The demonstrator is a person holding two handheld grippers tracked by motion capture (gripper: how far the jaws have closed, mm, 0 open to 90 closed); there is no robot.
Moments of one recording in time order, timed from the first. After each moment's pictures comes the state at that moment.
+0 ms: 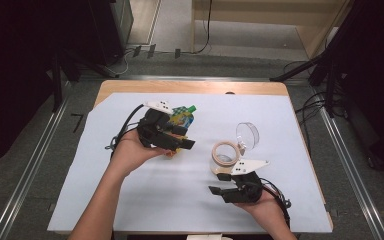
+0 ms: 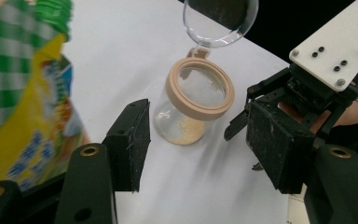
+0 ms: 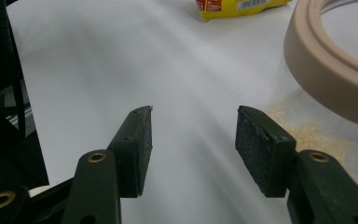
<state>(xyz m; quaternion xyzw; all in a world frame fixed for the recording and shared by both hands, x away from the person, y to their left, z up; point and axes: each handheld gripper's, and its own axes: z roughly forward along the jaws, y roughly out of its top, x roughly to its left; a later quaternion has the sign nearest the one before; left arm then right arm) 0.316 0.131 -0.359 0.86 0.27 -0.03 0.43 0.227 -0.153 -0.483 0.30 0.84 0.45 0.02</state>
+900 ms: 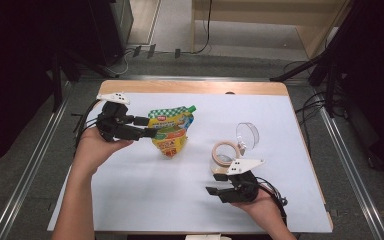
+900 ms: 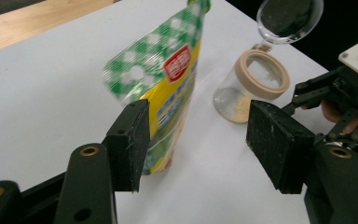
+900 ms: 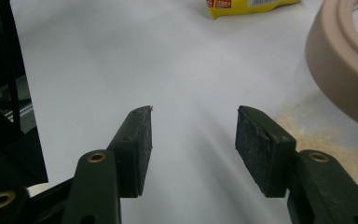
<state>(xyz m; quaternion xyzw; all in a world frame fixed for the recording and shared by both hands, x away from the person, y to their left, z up) 0.317 0.216 -0.349 0.84 0.35 0.02 0.42 0.230 -0.144 -0.486 0.28 0.85 0.44 0.01</state>
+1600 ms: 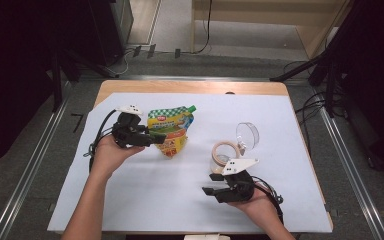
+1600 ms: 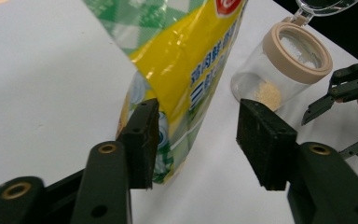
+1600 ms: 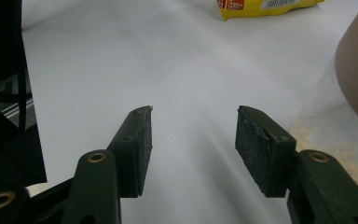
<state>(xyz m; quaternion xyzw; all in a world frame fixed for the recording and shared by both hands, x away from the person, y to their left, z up) 0.332 0.197 -0.407 0.84 0.35 0.01 0.41 0.232 -0.135 -0.487 0.27 0.86 0.44 0.01</state>
